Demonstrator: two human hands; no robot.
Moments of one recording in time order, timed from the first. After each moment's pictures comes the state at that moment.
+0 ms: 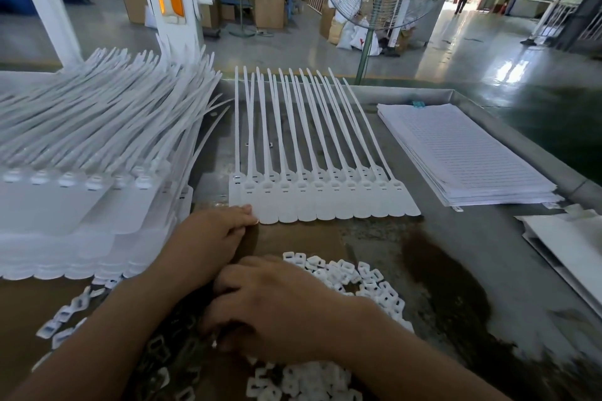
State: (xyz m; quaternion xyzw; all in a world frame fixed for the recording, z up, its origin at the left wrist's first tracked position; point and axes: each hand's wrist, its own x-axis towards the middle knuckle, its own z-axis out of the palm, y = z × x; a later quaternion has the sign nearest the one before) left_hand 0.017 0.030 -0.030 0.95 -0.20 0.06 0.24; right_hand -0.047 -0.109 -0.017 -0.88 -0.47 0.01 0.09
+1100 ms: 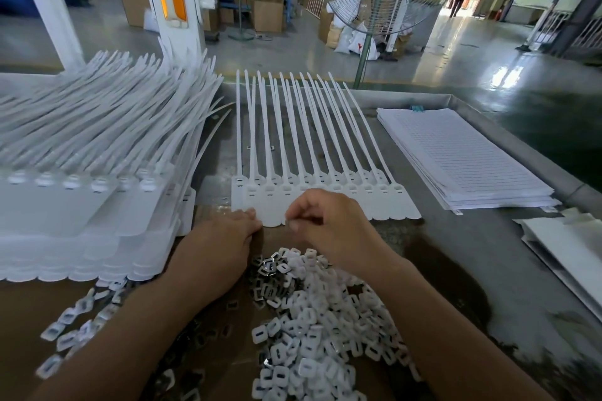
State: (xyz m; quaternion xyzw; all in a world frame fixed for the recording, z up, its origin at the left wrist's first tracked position) left_hand 0.007 0.020 -0.031 0.96 -0.20 0.04 0.17; right_hand -0.015 -0.152 0.007 -0.88 -0.11 0.00 0.47
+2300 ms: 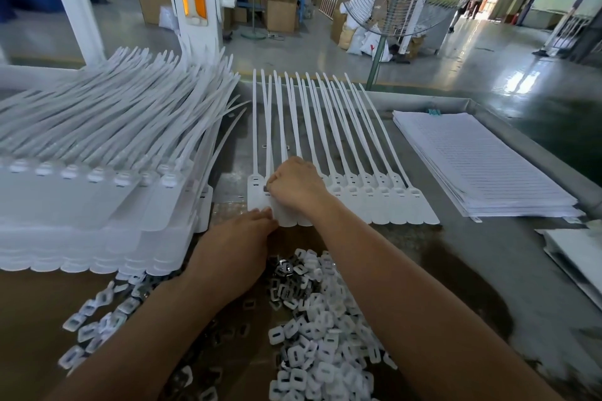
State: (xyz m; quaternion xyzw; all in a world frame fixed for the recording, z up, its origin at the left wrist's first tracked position) left_hand 0.001 0.020 -0.028 0.96 -0.21 0.06 0.17; right_hand 0.090 -0.093 -0.013 -0.97 -0.03 0.03 0.26
